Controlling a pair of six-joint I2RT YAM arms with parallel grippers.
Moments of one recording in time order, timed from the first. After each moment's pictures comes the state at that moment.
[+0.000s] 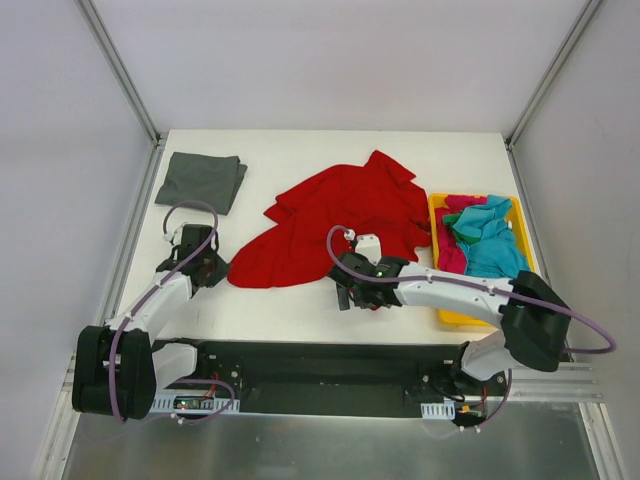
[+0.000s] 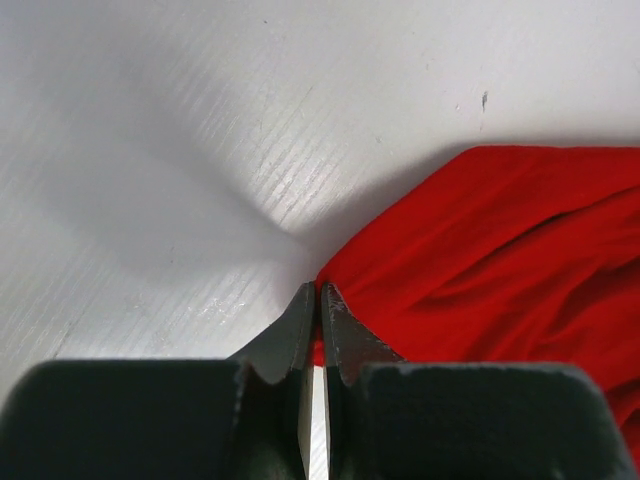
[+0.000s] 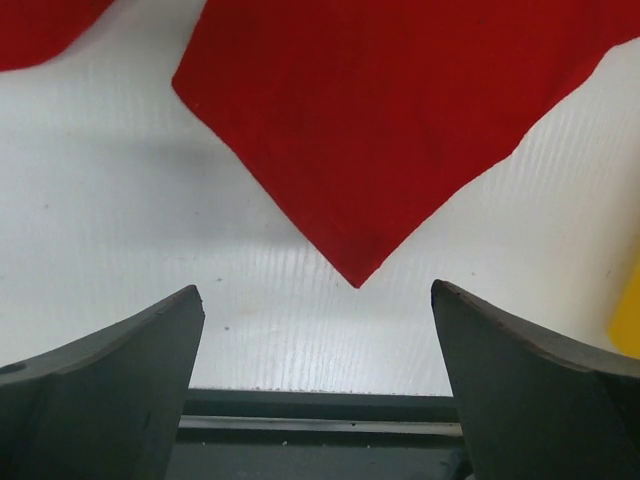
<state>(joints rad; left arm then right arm) -0.09 1.13 0.51 -0.36 -0.09 -0.83 1.09 1.43 0.93 -0.76 0.44 0.81</state>
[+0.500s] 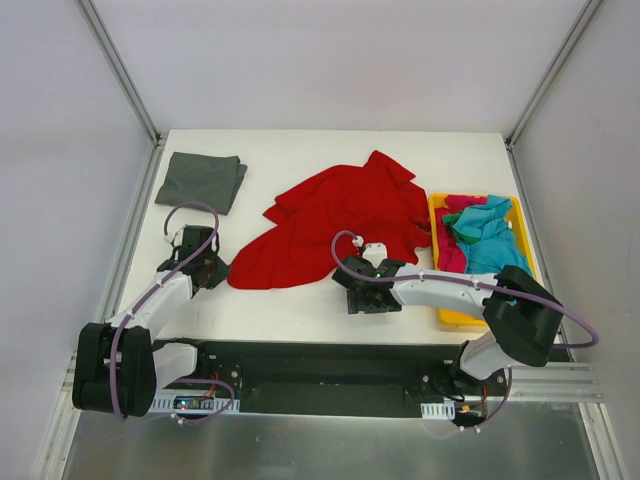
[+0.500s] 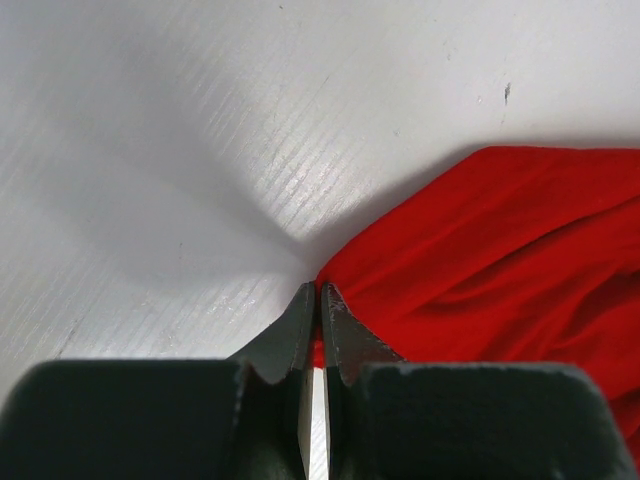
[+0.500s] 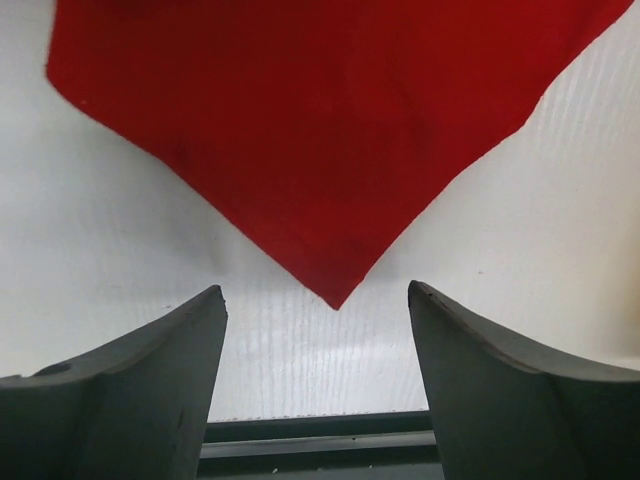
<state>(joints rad) -0.09 1.13 0.49 -0.36 -0.09 -0.83 1.05 1.53 0.89 -0.74 0.42 0.91</state>
